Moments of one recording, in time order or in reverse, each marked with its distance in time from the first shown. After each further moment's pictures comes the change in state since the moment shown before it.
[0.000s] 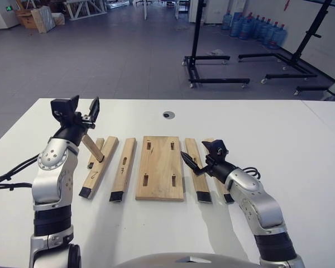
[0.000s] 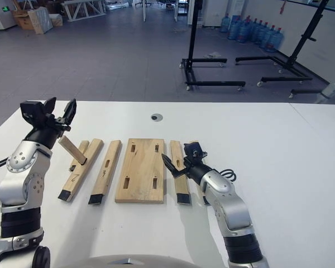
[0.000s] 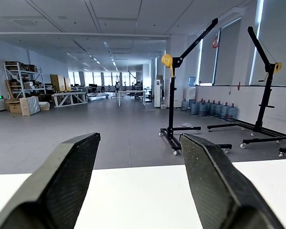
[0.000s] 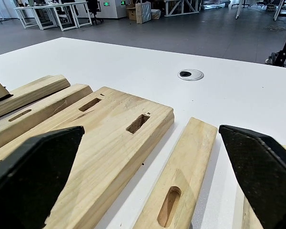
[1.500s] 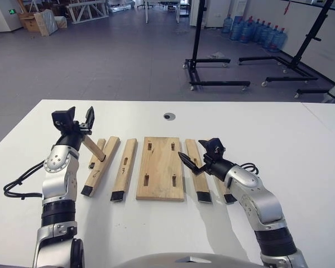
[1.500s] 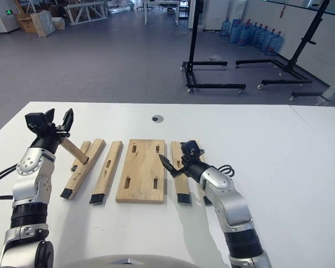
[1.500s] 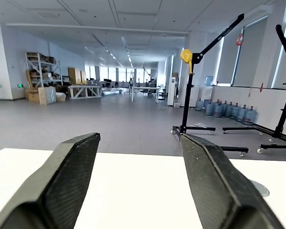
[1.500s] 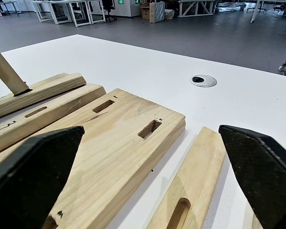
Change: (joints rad) left arm -0.038 -0.029 0.016 0.357 0.019 -0.241 -0.031; right arm -0.046 -0.028 0.006 0.021 0.001 0.020 0.051
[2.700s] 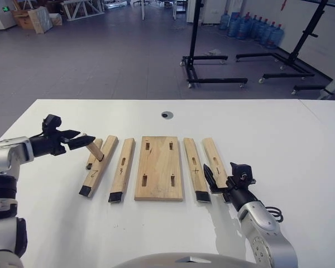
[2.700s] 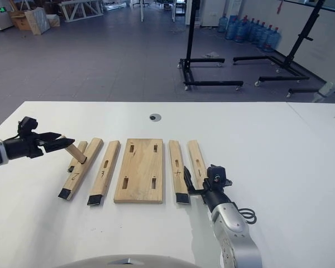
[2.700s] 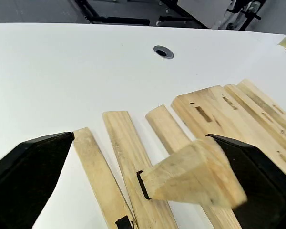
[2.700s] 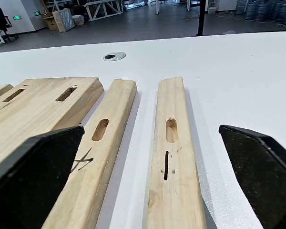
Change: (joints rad) left arm -0.123 0.518 -0.127 0.250 -0.124 0.670 -0.751; right arm 0.420 0.155 -0.094 -0.220 -0.040 -0.122 -0.286
